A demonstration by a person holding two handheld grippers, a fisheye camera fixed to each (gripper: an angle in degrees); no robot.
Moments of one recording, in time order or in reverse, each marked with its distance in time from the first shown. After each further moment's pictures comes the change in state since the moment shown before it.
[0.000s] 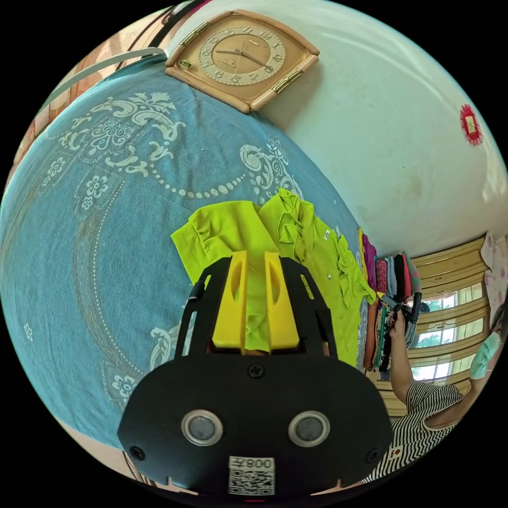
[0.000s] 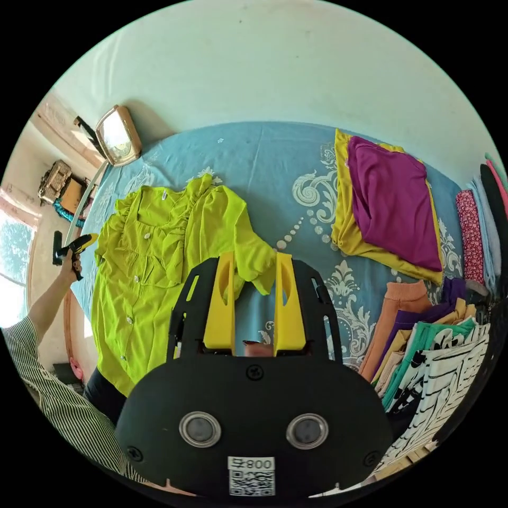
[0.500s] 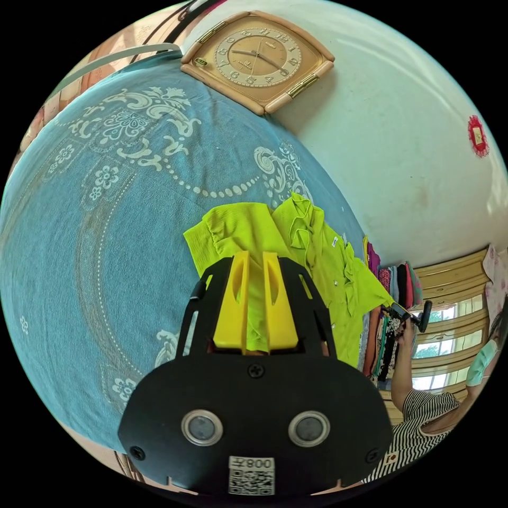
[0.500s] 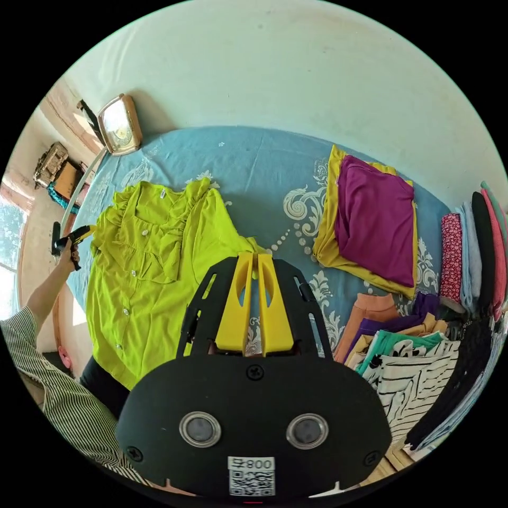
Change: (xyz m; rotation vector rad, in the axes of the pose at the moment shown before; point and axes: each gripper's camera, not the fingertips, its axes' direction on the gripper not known) left arm -0.011 -0.033 0.004 0.025 -0.005 -0.050; right arm 0.011 -0.080 -0.060 -0.054 0.057 -0.051
